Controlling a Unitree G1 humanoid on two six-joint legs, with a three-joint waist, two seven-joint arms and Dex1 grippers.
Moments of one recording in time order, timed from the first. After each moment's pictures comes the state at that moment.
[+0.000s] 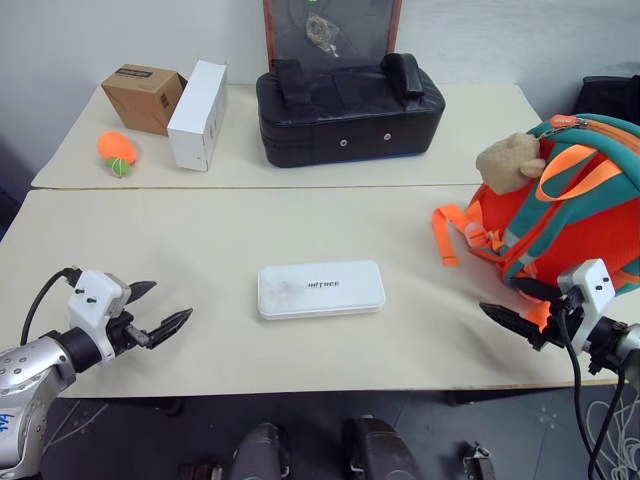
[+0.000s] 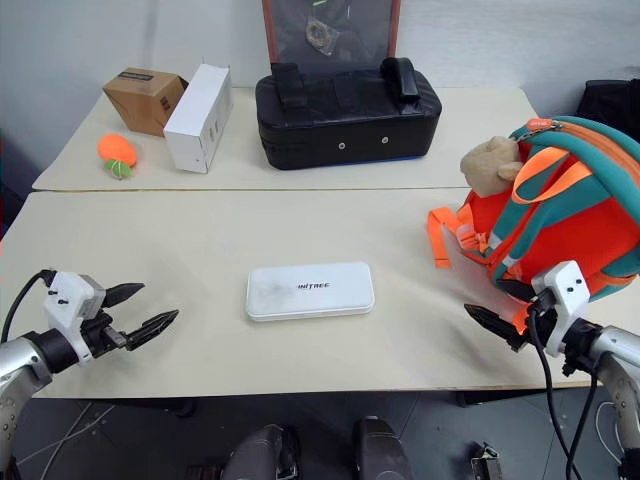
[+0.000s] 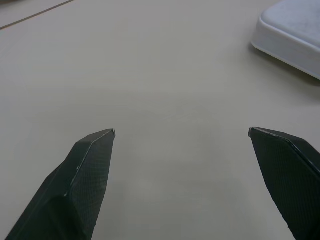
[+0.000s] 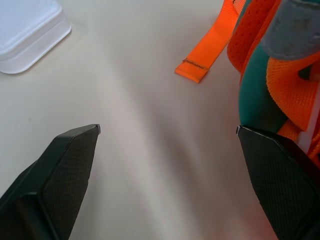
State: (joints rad) left arm 0.18 0.73 0.48 -0.31 -0.43 0.46 -0.71; right arm 0.05 -0.81 -0.40 -0.07 0.53 0.40 0.93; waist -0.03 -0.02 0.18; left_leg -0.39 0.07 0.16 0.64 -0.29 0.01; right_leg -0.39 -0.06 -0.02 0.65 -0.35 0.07
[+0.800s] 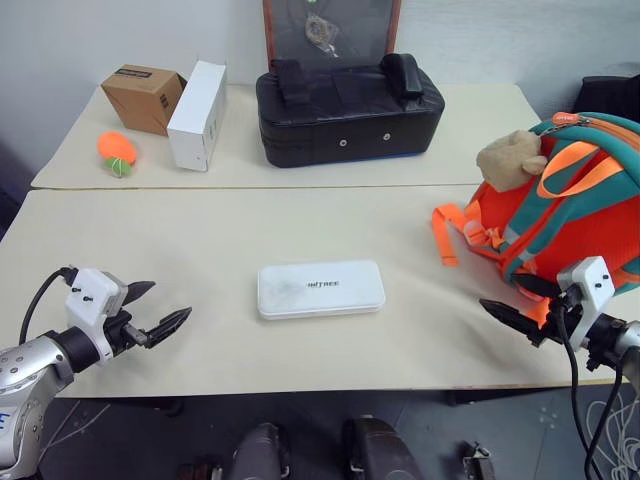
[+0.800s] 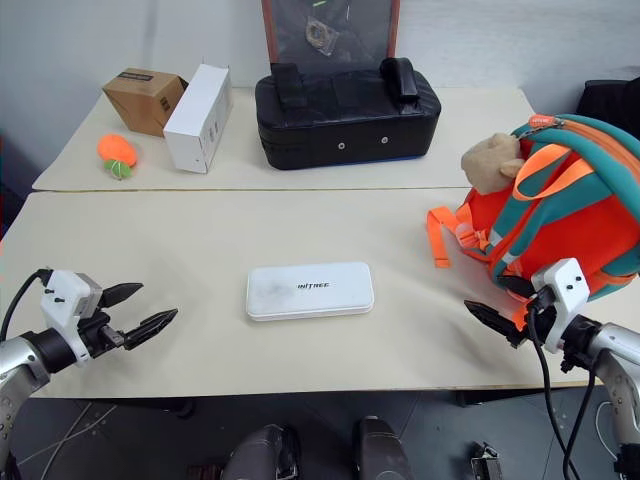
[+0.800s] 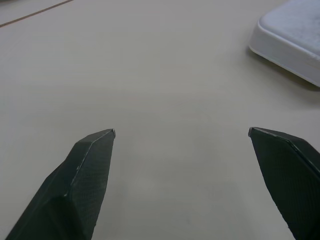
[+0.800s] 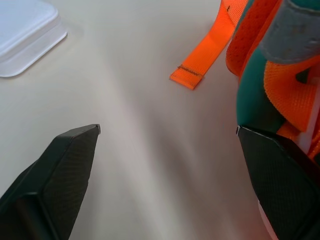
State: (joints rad) left arm 0.18 0.73 0.49 -0.33 -0.45 0.50 -0.72; right arm 0.03 -0.80 -0.40 -0.05 0.51 0.38 0.94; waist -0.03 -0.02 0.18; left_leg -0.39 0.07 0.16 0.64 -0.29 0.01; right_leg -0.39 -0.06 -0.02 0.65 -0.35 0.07
